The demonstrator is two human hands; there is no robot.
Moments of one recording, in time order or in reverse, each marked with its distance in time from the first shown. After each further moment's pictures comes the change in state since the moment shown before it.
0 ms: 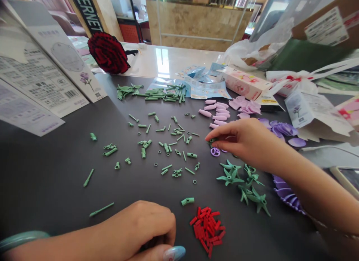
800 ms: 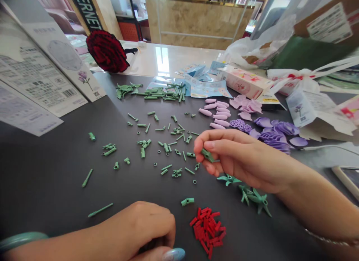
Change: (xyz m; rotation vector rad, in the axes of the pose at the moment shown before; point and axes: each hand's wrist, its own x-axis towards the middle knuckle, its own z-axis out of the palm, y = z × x) left_hand -0.001 0.003 -0.002 -0.025 -0.015 -0.016; right_hand -0.017 -0.024 0.019 1.049 -0.355 0.142
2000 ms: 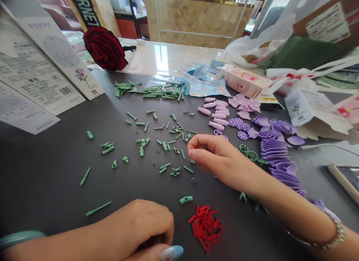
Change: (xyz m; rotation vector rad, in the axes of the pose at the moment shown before) left_hand 0.000 -0.003 -0.001 -0.034 0.015 0.037; right_hand 0.013 0.020 0.013 -0.469 0.176 -0.090
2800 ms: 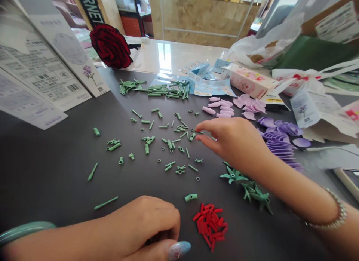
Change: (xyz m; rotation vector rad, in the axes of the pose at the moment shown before) left_hand 0.001 -0.001 0.003 0.057 -0.006 0.003; right_hand 0.018 -0.004 -0.022 -0.953 0.313 -0.385
